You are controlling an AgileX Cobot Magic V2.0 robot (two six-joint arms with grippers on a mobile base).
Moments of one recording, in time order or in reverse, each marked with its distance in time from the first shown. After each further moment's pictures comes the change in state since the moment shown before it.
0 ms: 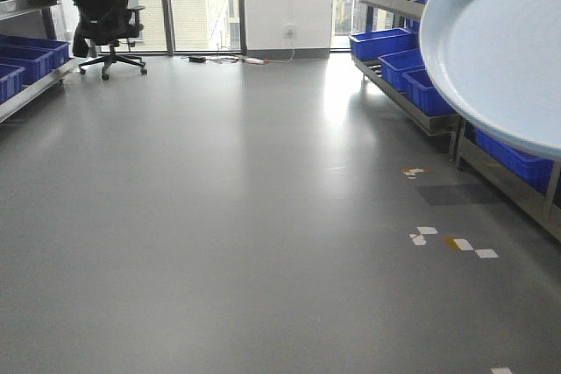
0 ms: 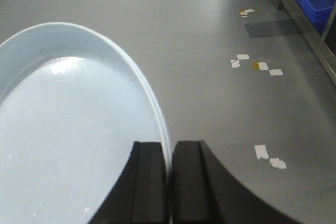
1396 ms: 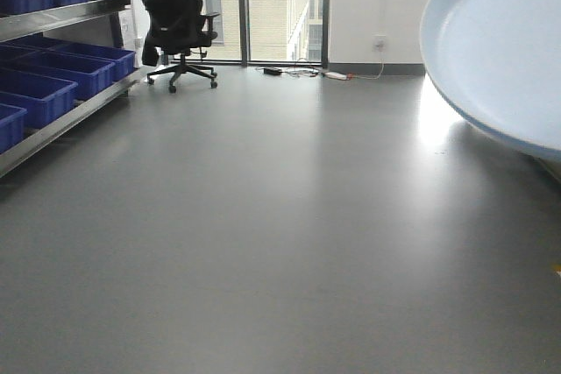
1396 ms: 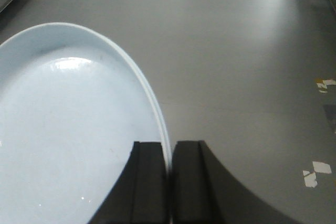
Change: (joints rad) left arm 0.000 0.000 0.000 0.000 0.000 0.000; right arm 0.000 0.000 0.000 0.000 0.004 0.000
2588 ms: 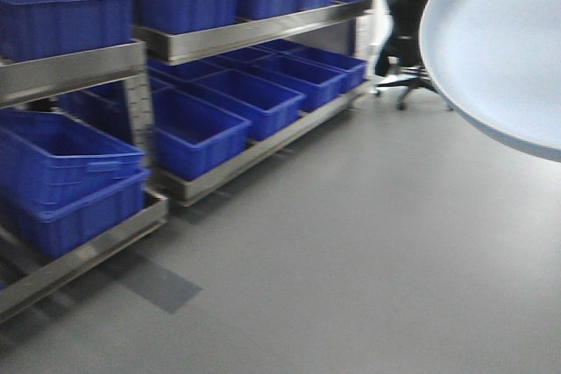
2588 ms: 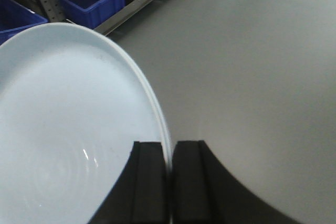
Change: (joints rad) left arm 0.000 0.000 0.000 0.000 0.000 0.000; right arm 0.000 0.000 0.000 0.000 0.000 0.000
